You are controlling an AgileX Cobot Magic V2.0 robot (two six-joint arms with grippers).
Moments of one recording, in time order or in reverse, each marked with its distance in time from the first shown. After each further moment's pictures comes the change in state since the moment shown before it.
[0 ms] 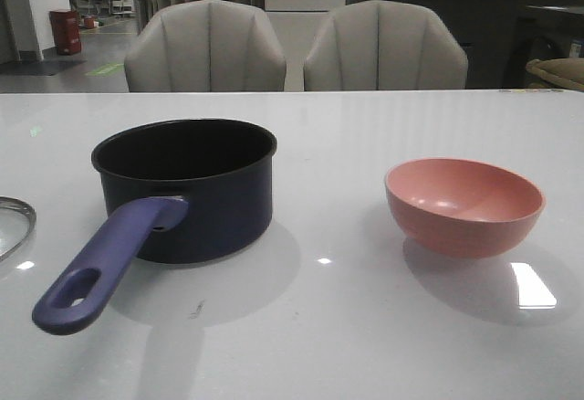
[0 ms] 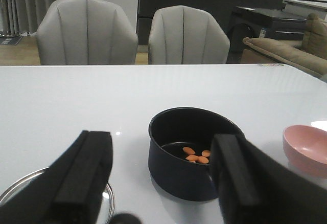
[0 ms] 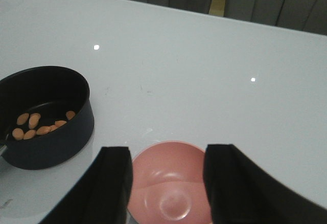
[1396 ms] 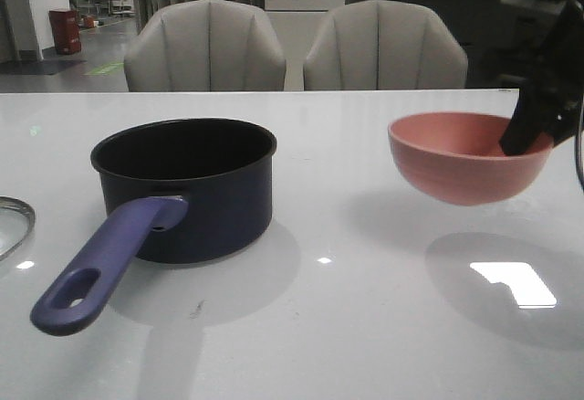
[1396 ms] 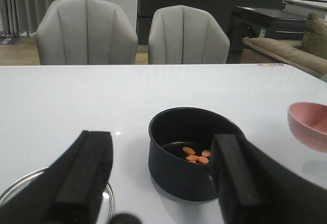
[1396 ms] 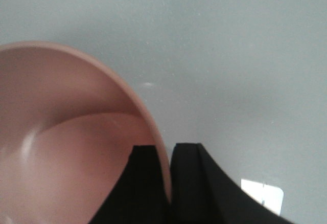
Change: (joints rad) left arm 0.000 0.000 0.000 0.000 0.000 0.000; right arm -0.234 0.935 -0.564 -0.006 0.434 0.094
